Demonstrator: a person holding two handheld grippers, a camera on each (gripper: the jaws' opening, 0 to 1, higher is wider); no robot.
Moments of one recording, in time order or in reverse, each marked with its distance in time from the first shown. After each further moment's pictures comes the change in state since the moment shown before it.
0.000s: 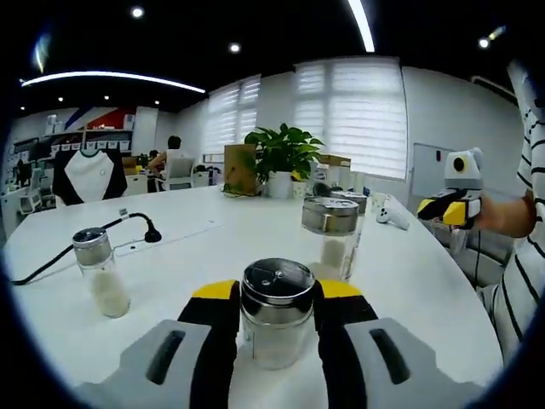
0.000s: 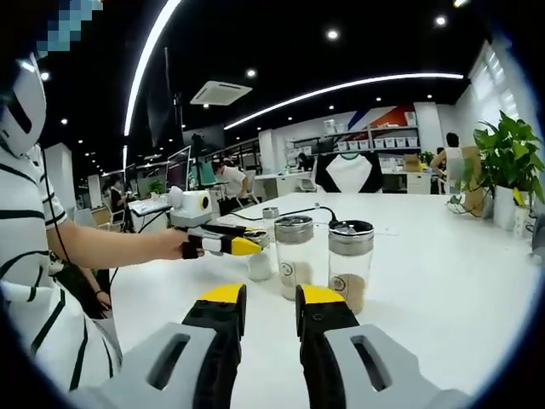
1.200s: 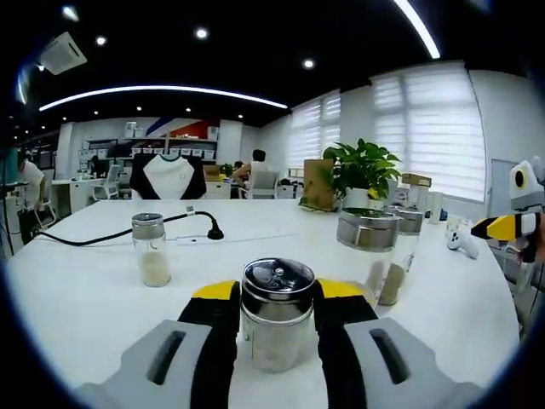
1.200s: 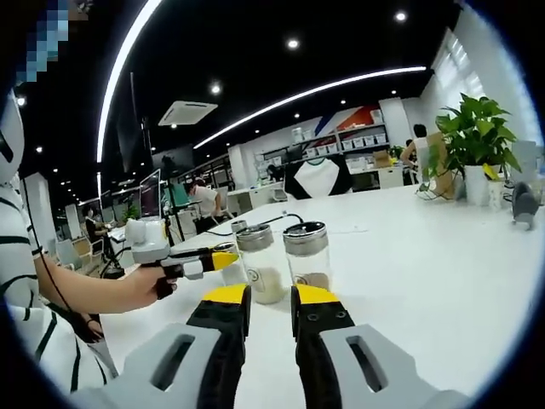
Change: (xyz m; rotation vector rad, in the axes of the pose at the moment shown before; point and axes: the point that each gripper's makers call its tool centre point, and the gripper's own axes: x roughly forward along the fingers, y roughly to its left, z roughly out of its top) left arm -0.004 0.011 -0.001 -0.071 -0.098 0.482; right arm -0.019 -0.035 0.002 0.120 -0.067 -0.134
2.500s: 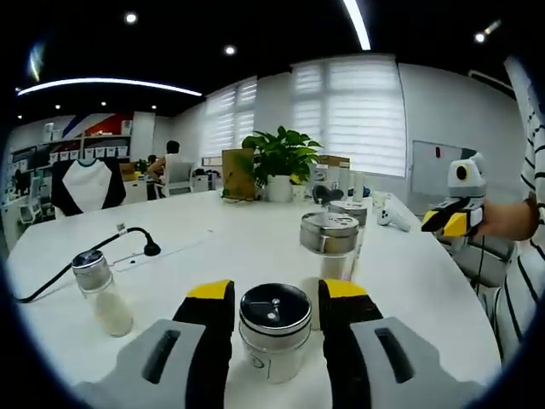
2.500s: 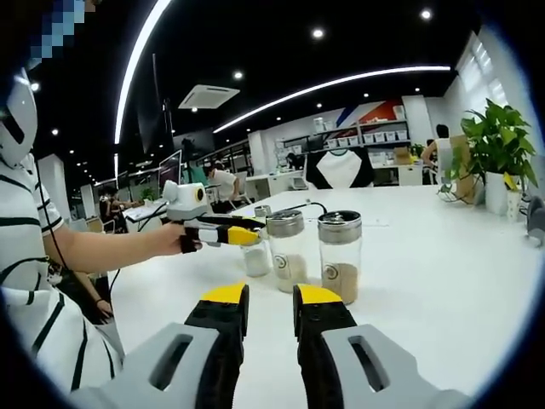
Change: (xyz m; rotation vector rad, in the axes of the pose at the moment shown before) left arm 0.006 -0.019 0.014 0.103 0.098 -0.489; right arm 0.004 0.032 -0.014 -0.067 0.069 0.100
